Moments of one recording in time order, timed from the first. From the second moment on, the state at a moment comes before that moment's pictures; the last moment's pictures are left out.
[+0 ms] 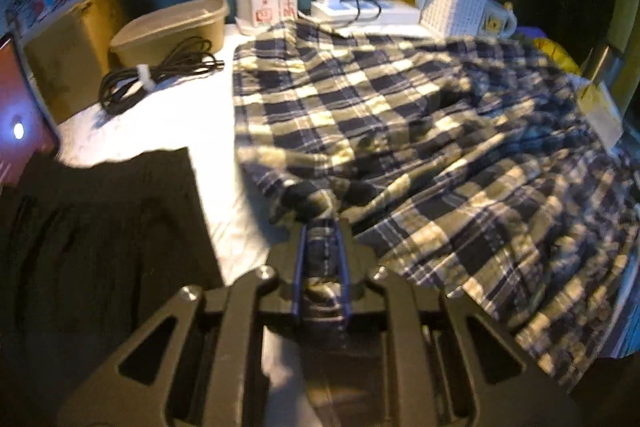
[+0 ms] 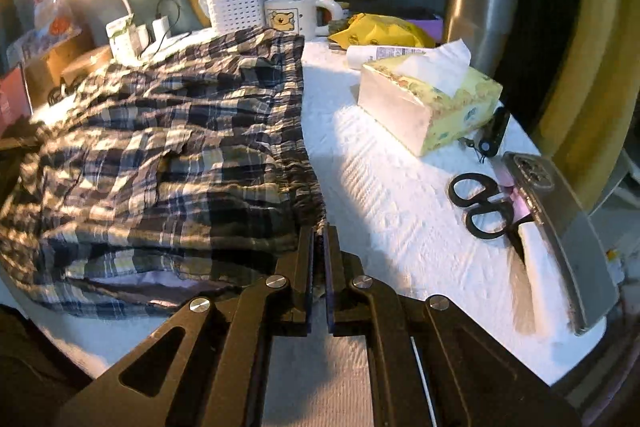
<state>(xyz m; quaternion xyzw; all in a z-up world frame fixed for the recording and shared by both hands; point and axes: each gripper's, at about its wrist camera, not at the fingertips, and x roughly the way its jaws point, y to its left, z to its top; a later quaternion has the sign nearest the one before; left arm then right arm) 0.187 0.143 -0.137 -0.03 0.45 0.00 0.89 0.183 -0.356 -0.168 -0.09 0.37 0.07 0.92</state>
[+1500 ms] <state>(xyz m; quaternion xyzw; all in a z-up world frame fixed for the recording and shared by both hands) 0.001 0.149 -0.133 -0.13 0.44 -0.03 0.89 0.163 -0.323 -0.144 -0.06 0.34 0.09 0.93</state>
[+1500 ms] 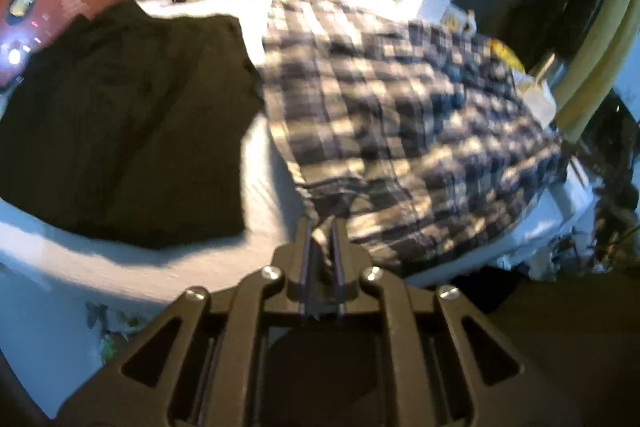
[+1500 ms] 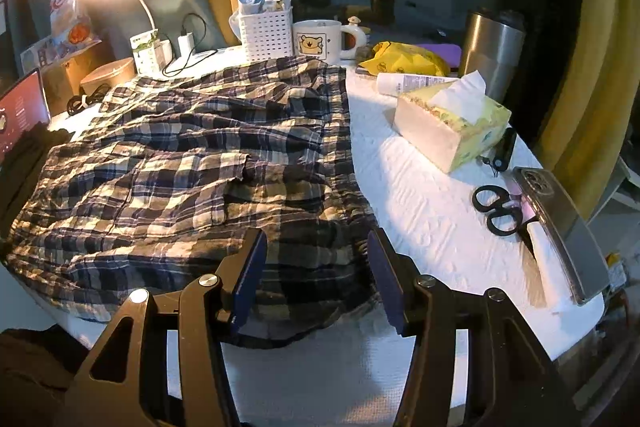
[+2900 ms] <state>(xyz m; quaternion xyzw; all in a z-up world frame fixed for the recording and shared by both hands) 0.409 0.226 -0.152 -0.08 0.45 0.02 0.89 0.473 -0.301 -0.163 0.00 0.46 0.18 0.87</state>
